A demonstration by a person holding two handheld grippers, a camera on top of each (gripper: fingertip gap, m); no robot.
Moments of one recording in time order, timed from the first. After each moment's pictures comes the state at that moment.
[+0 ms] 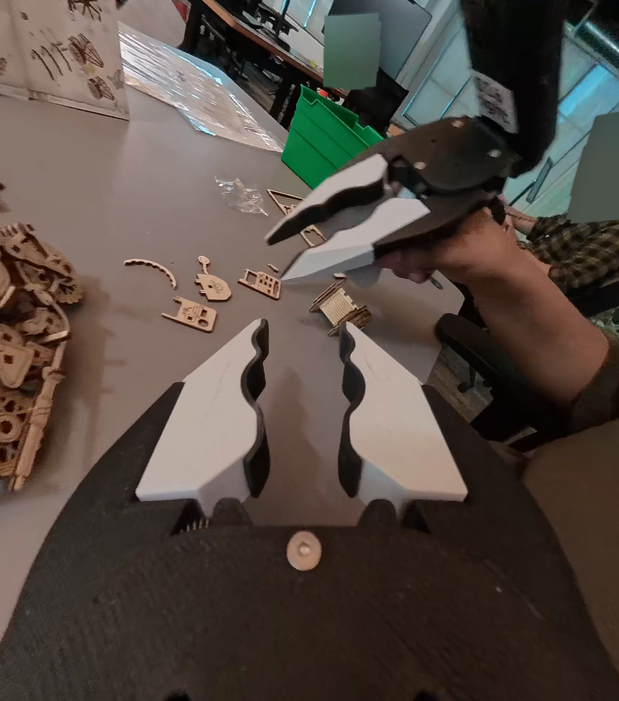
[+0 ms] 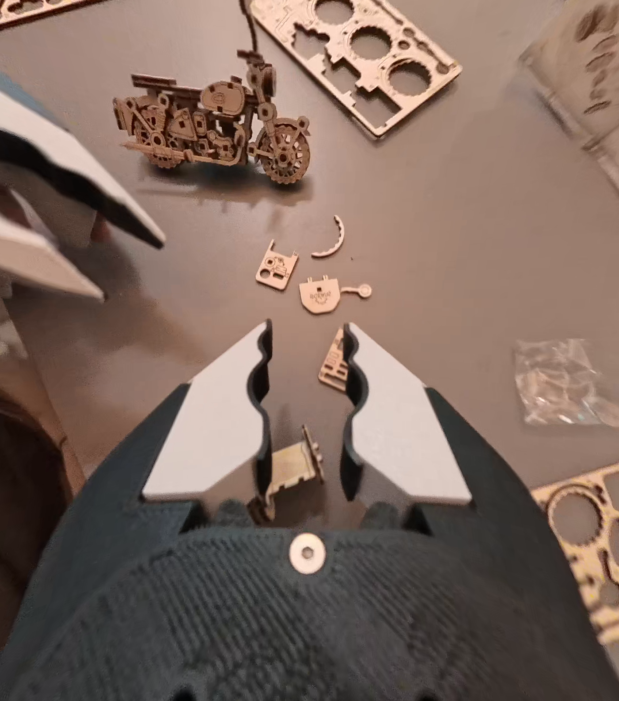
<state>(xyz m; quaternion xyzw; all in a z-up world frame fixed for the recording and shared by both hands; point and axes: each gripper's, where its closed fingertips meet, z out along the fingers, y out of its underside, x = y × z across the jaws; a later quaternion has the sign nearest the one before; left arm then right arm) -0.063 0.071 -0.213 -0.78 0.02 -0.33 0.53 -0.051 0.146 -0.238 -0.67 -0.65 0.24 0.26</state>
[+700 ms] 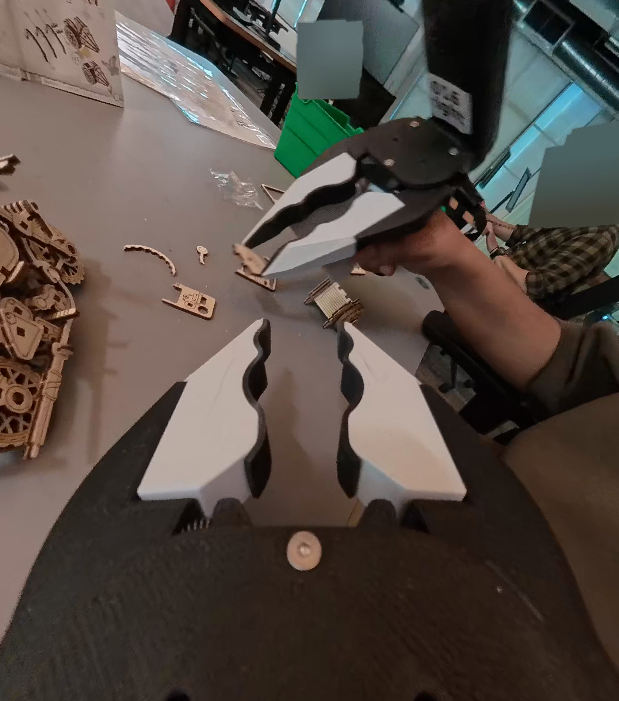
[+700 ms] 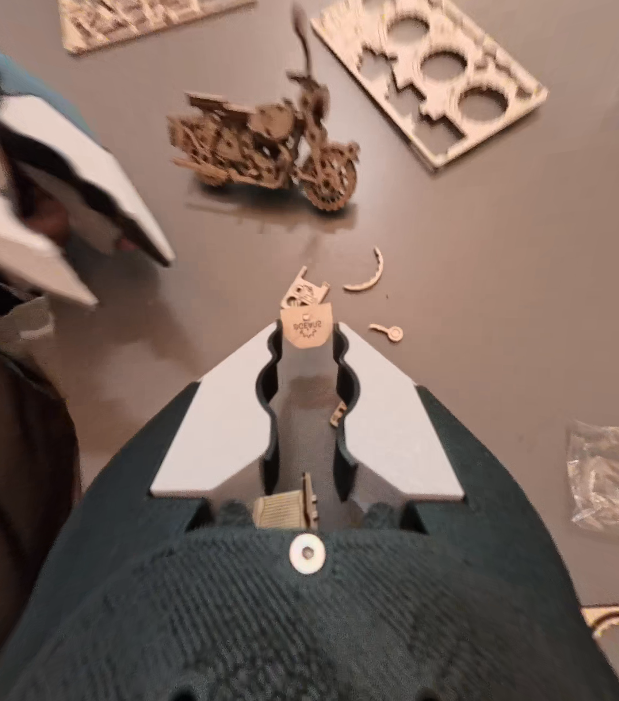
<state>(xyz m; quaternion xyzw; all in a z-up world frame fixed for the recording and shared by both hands) -0.069 0.062 -0.214 -0.77 0.01 -0.36 0.52 -0.072 0.132 -0.242 -0.62 -0.68 0.31 0.23</state>
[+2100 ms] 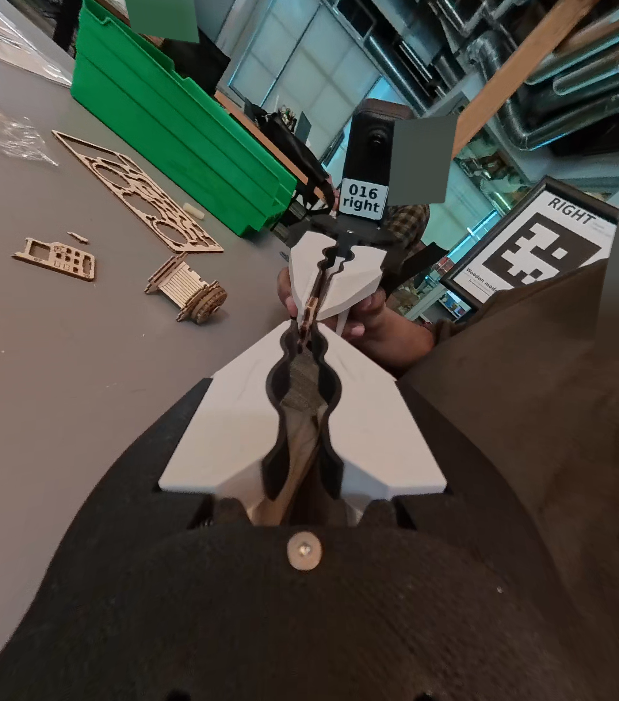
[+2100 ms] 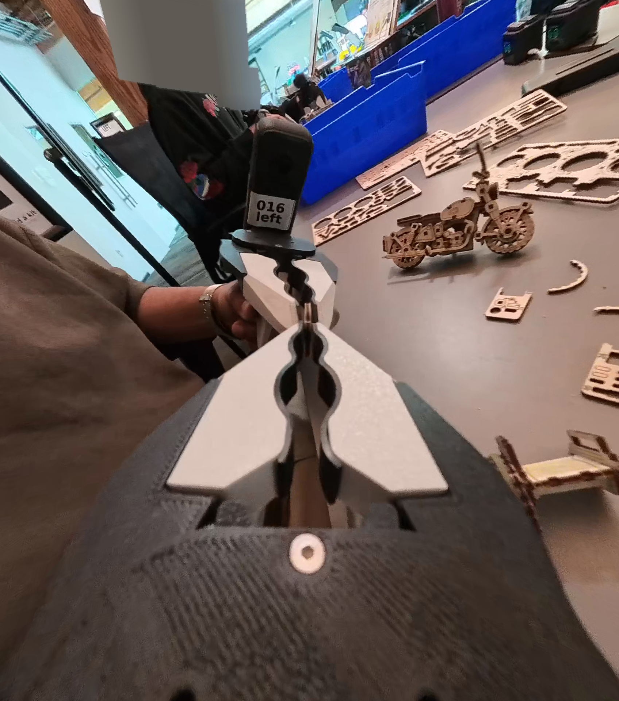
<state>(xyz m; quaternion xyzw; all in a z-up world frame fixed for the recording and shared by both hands) 0.004 0.034 -0.192 -0.70 0.10 -0.53 0.47 -0.009 0.033 -0.186 -0.56 -0.51 0.61 0.23</state>
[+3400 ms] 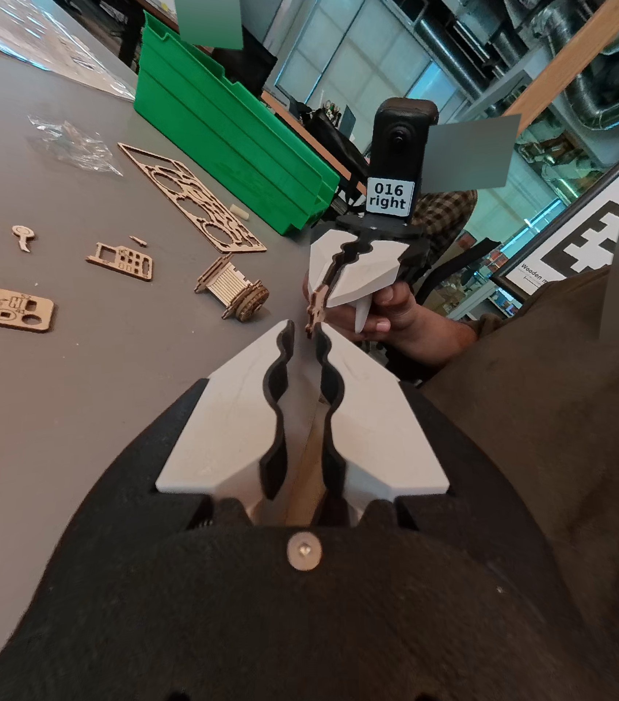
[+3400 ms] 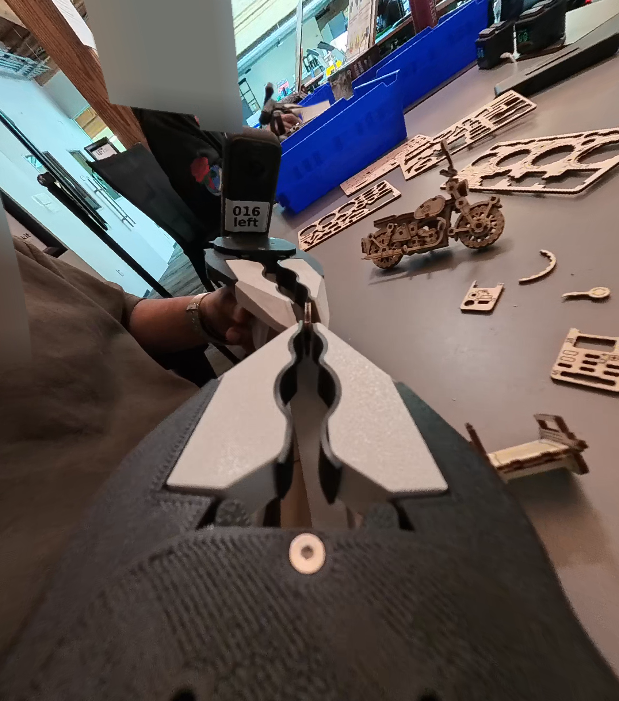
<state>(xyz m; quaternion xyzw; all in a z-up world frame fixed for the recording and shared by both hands) -0.007 0.046 -0.203 -0.73 0.09 -0.47 0.49 -0.011 0.049 -0.192 -0.58 -0.49 0.62 0.23</state>
